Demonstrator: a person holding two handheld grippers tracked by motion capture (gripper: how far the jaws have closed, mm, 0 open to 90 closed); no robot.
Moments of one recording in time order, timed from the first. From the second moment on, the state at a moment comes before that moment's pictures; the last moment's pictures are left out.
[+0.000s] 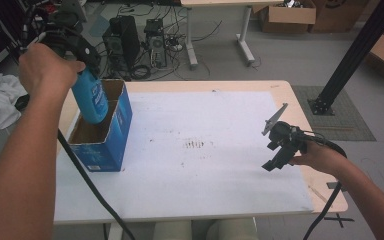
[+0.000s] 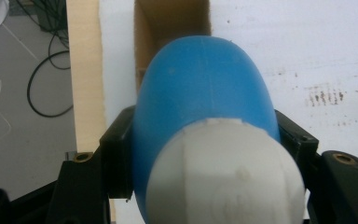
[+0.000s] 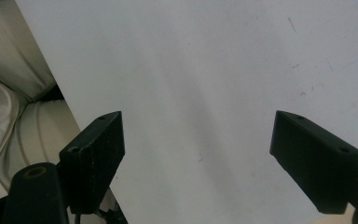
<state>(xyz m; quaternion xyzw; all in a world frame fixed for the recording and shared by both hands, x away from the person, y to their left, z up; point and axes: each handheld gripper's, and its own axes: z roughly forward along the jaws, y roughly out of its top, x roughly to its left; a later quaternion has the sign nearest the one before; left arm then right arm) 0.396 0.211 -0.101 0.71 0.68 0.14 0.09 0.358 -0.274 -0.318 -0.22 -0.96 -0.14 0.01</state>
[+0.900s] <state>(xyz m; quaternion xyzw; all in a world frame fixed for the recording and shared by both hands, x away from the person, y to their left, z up) 0.408 0.222 -0.192 0.73 0.67 0.13 0.07 0.361 -0.271 -0.326 -0.23 -0.96 -0.14 0.02</state>
